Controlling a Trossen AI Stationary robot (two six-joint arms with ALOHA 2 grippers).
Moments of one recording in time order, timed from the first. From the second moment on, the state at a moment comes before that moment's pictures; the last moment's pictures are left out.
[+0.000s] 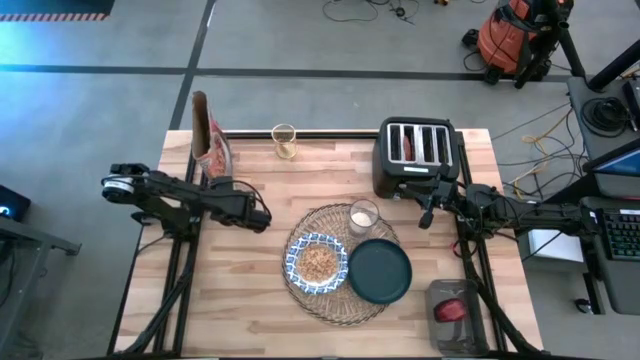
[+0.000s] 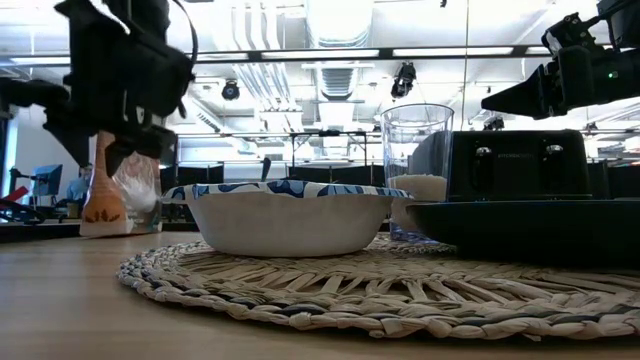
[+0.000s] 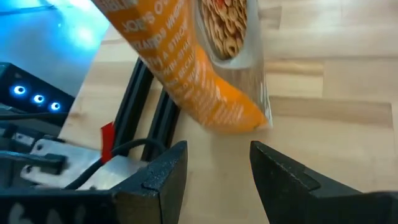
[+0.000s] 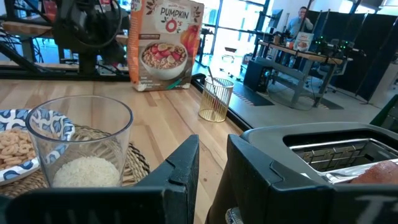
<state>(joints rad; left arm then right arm) -0.06 1.49 0.85 -1.45 -0.61 -1.92 -0.10 0.24 0.10 0.06 0.29 -0.15</state>
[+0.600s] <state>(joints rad) -0.27 1.49 1.01 -1.22 -0.59 -1.68 -0.10 0.24 0.10 0.06 0.29 -0.15</state>
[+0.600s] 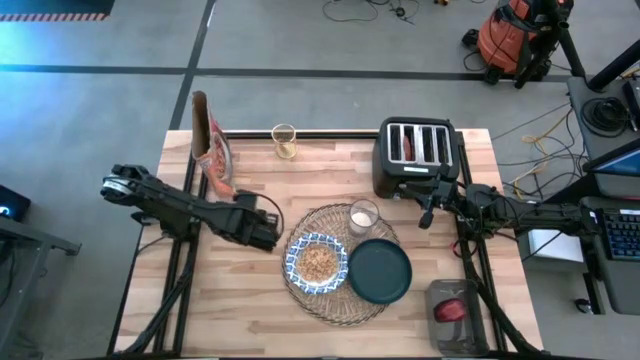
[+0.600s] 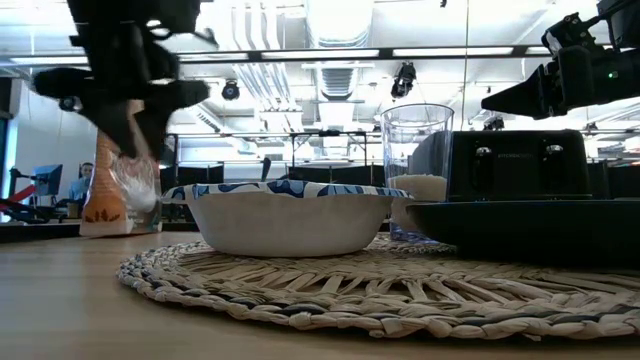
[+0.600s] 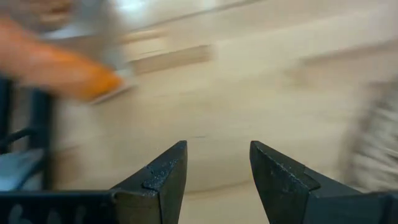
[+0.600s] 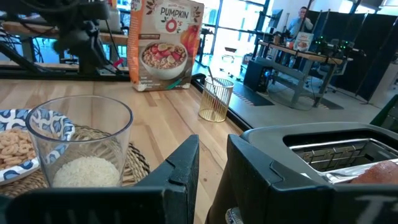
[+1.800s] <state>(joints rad) -0.25 1.49 1.04 -0.42 -0.74 -0.63 -0.10 0.24 0.10 0.06 0.29 -0.15</state>
